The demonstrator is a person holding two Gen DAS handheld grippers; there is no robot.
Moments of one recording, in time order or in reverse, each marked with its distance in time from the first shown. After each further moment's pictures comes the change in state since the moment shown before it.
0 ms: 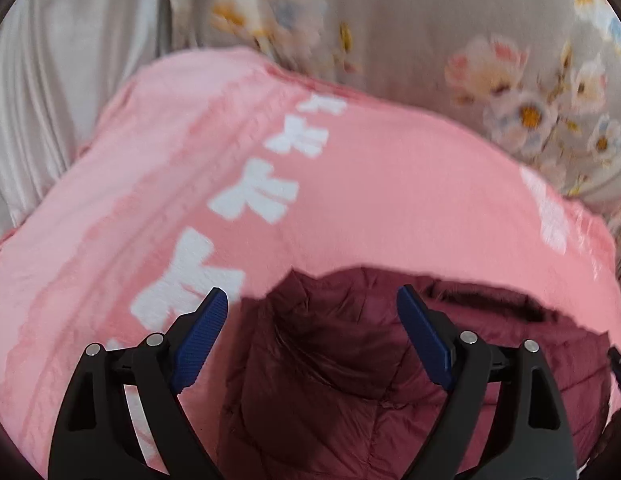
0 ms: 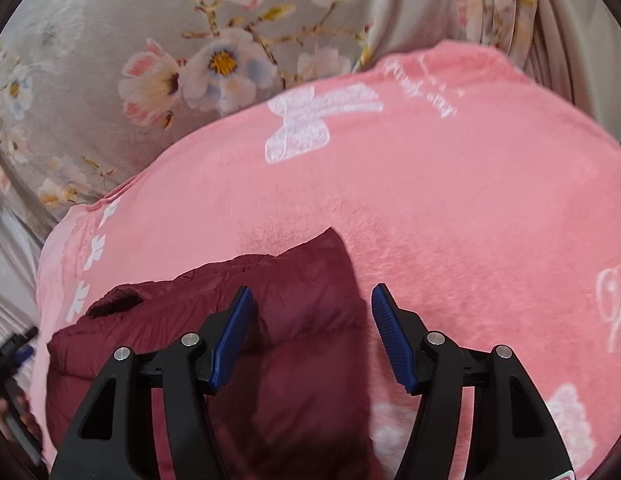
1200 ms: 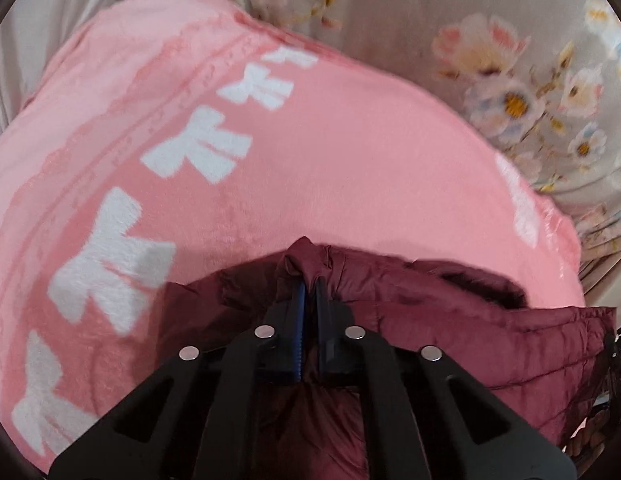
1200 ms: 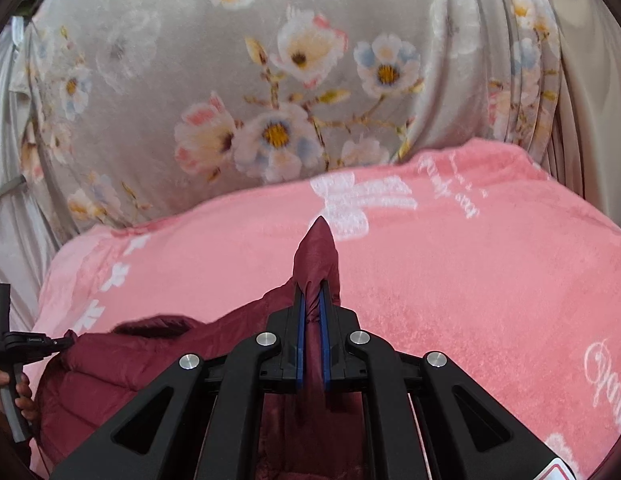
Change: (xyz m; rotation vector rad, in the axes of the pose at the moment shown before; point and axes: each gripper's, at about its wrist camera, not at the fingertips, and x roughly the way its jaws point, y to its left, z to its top) left arm 0.026 0.000 0.004 -0.085 0.060 -0.216; right arm -0.058 0.043 -0.002 -0.166 -0.335 0.042
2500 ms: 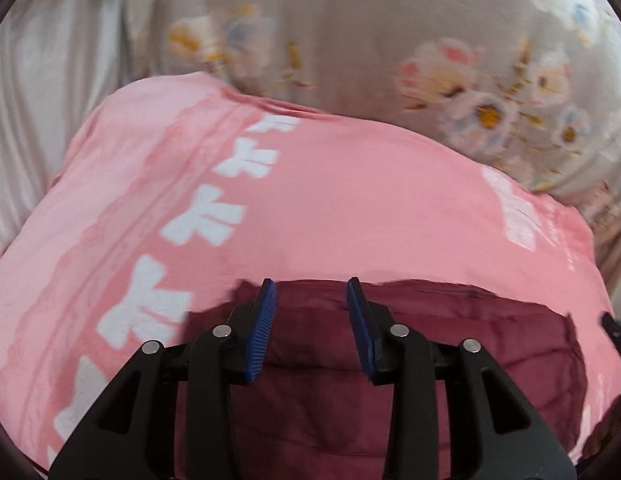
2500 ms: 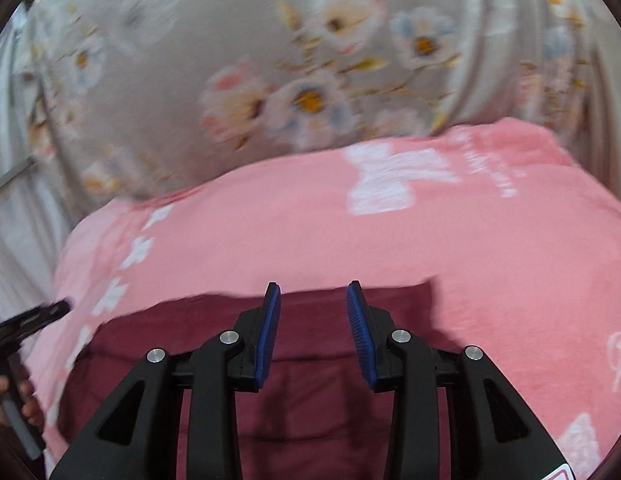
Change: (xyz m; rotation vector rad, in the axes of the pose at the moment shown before) left arm -0.041 -0.071 -0.003 0.174 -0.118 0.098; right arm 0.029 0.063 -0.001 -0.035 0.207 0.102
